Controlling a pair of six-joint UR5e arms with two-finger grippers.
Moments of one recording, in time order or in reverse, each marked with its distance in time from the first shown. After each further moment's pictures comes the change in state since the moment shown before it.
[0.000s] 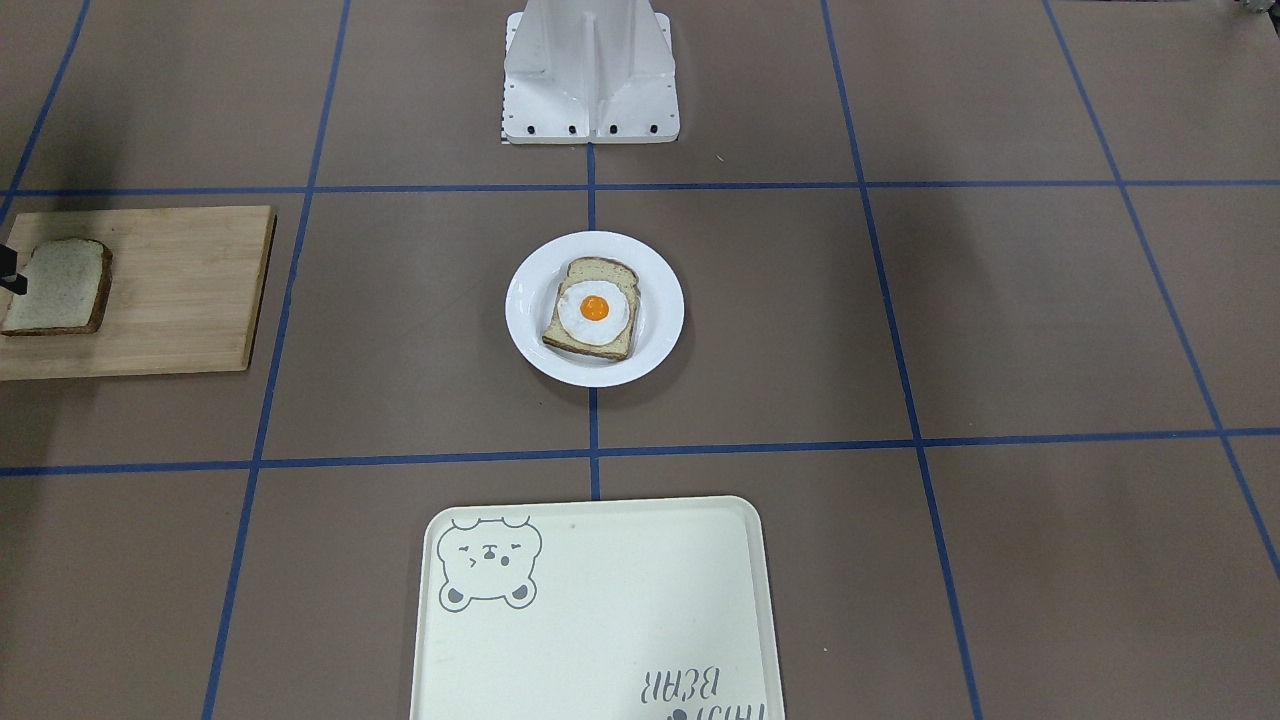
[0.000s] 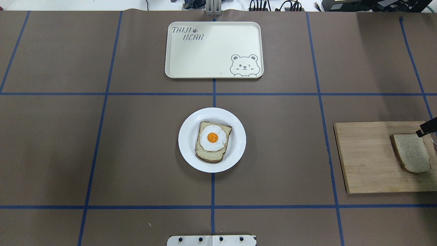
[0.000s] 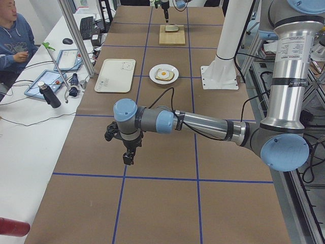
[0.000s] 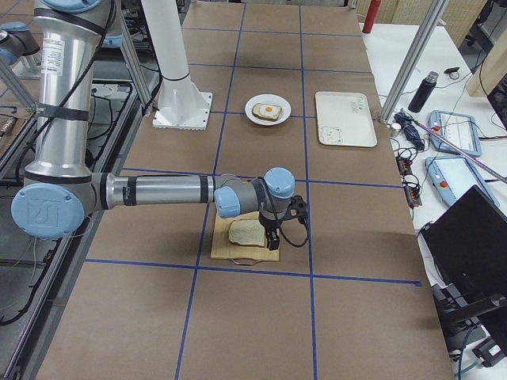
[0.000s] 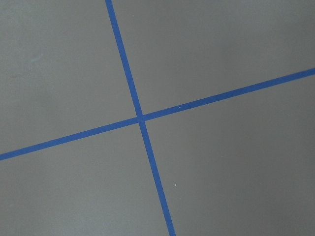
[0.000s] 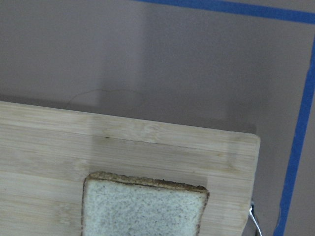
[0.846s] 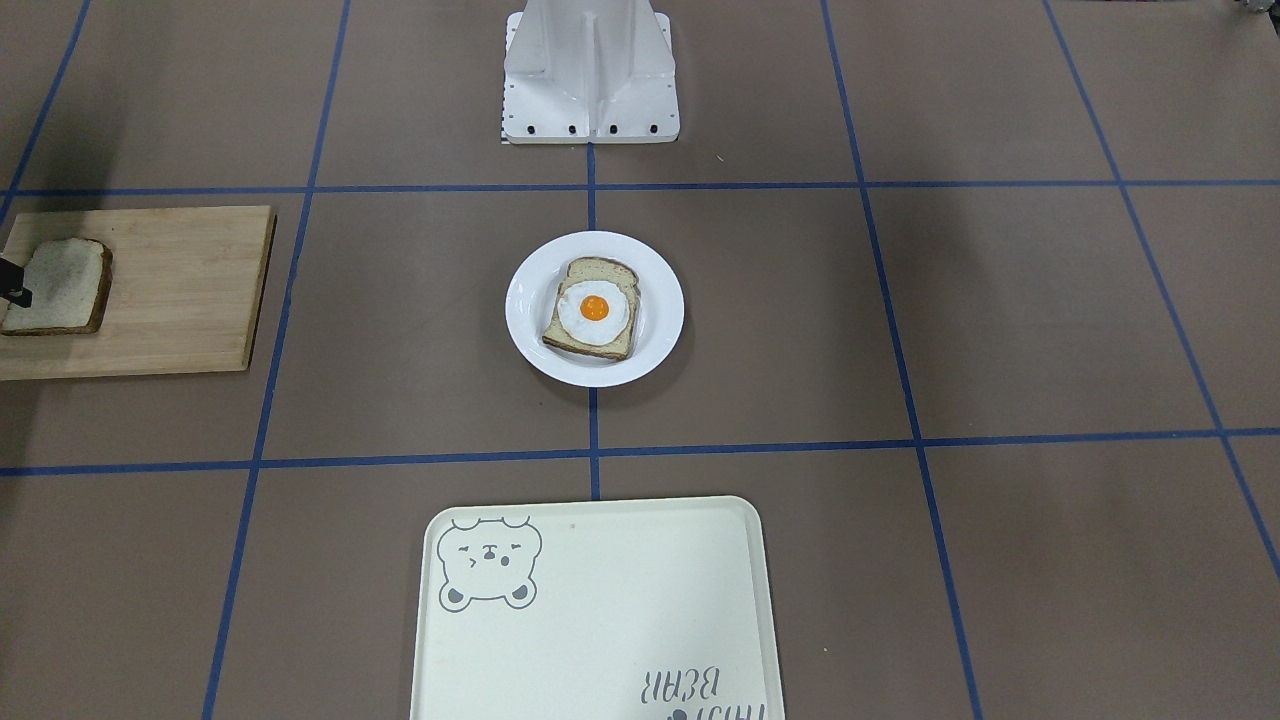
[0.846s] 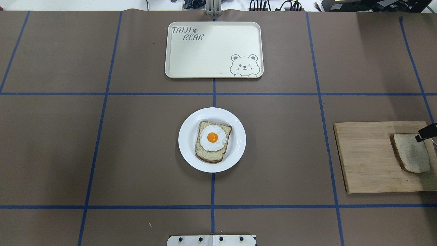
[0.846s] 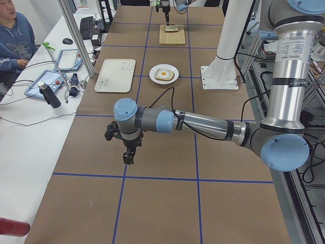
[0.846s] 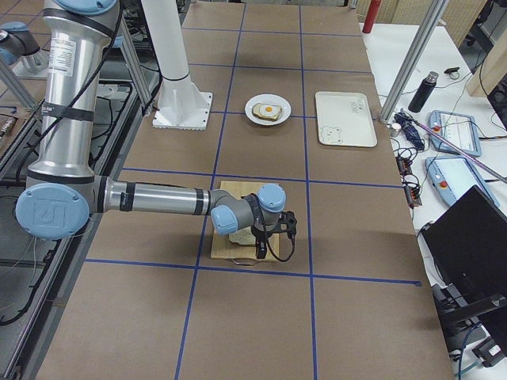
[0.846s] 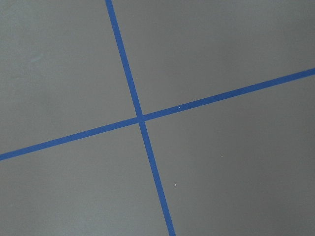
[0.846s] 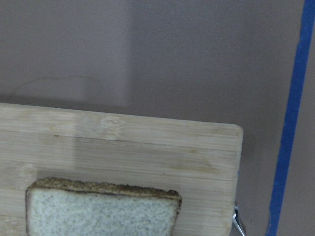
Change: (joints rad) left arm 0.000 0.000 -0.005 0.000 0.000 -0.001; right arm -0.023 0.000 -0.097 0.116 -0.023 0.038
